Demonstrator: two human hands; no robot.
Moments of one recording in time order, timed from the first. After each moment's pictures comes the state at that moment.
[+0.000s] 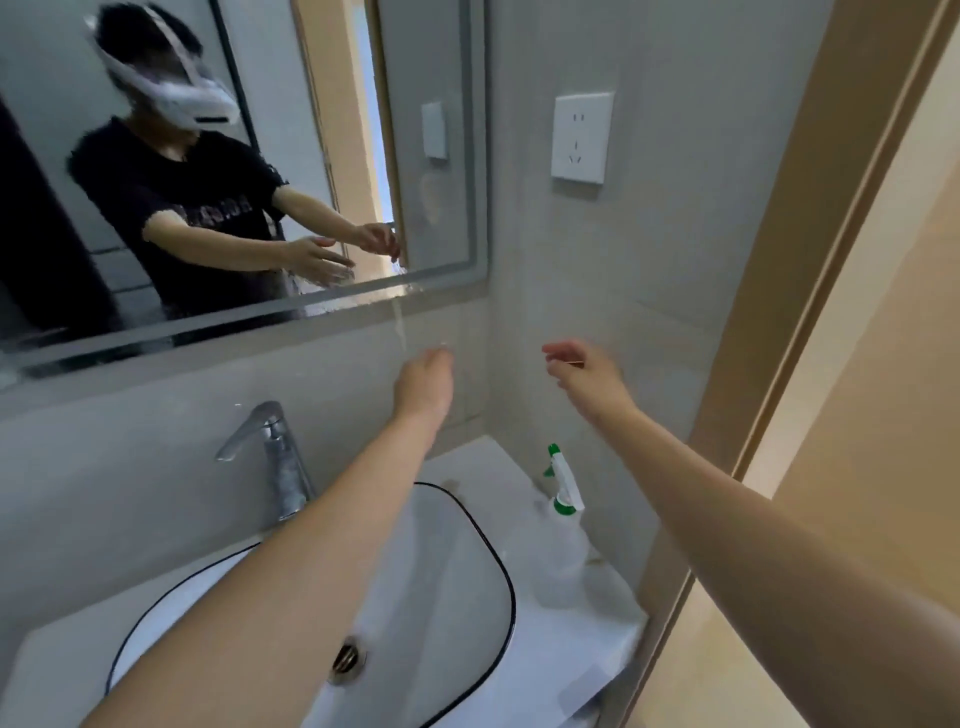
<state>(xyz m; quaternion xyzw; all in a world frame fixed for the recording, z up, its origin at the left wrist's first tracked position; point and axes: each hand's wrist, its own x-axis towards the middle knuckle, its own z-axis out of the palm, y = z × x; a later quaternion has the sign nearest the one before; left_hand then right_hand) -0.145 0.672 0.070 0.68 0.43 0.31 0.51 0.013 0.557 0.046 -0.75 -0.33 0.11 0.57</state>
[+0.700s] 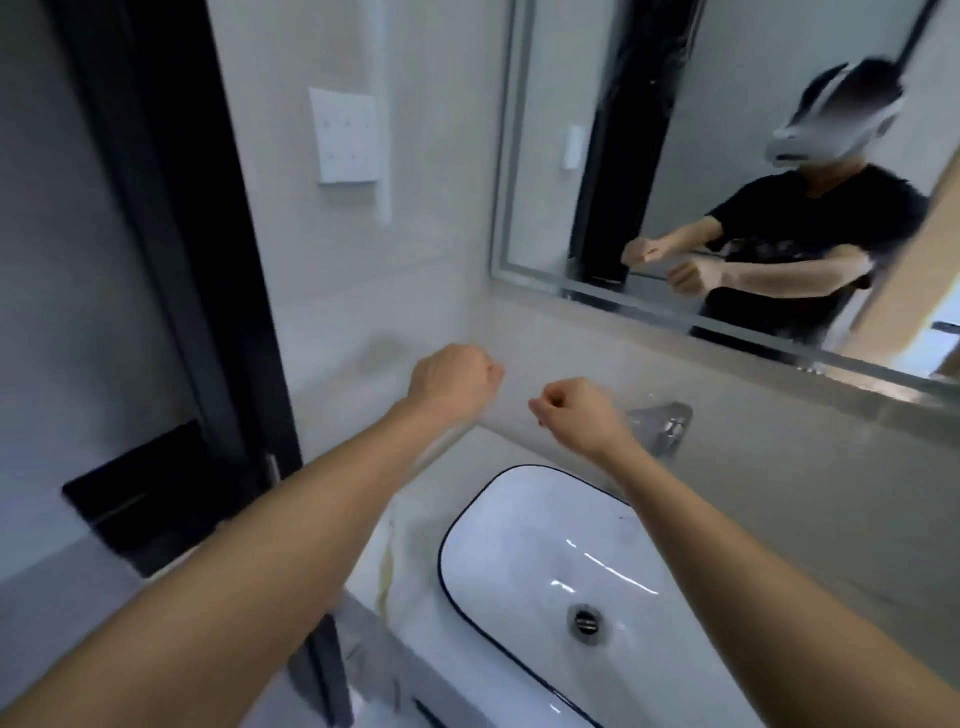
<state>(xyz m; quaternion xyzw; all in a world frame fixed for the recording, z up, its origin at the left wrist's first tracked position) -0.496 0.645 0.089 0.62 0.76 0.20 -0.01 -0.329 0.674 0.079 -0.53 -0.79 0.21 0.22</state>
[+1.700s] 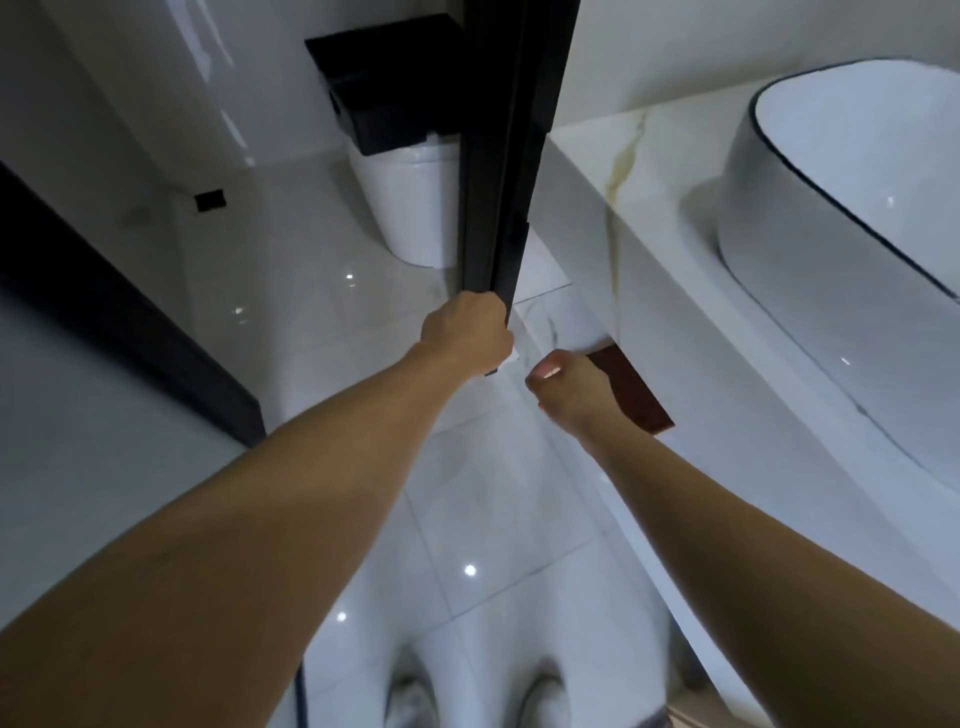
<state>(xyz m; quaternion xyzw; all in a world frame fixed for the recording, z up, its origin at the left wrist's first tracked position) -0.511 0.344 -0.333 0.38 0.90 0.10 0.19 -0.381 0.418 -0.367 -0.44 -0.81 0.40 -0.02</state>
